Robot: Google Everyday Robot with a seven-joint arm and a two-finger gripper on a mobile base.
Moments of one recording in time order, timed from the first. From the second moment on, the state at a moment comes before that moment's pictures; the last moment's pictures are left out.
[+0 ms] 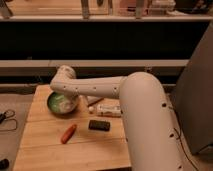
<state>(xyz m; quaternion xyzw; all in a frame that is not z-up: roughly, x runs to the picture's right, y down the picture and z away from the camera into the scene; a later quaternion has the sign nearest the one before) -0.173 0.065 0.873 -0.20 -0.07 -0.34 0.92</state>
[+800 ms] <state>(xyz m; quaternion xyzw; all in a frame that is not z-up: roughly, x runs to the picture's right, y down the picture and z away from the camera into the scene) -0.185 0.063 0.875 -0.19 -0.07 -0.36 0.91</state>
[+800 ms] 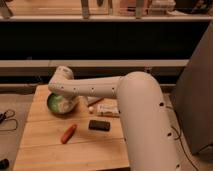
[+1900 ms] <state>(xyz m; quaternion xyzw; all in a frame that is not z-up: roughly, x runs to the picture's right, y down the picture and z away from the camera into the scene) -0.196 0.061 0.876 -0.17 -0.09 -0.37 0.91</state>
